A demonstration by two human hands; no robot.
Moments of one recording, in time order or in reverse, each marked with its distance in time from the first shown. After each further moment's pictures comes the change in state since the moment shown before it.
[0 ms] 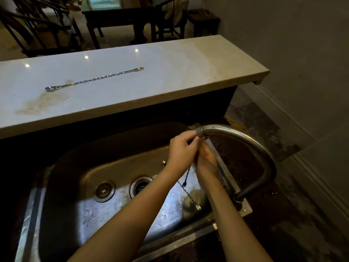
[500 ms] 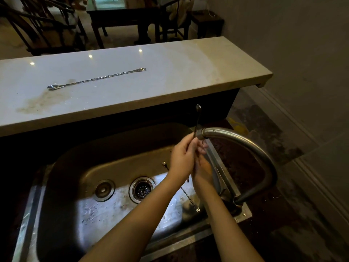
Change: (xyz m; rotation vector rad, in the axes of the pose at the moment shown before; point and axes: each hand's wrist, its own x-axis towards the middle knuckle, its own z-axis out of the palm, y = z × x) left_hand -0.011 -0.011 0.007 -0.152 -0.033 -0.073; right_hand -0.008 0.013 -0.009 0.328 0.367 0.280
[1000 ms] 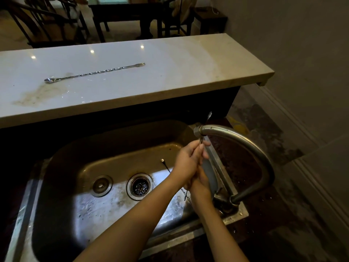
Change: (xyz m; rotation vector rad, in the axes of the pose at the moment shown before) left_hand -0.003 -0.016 0.012 0.008 -0.117 -0.093; right_hand 0.000 0.047 -0.028 -0.725 -0.383 -0.313
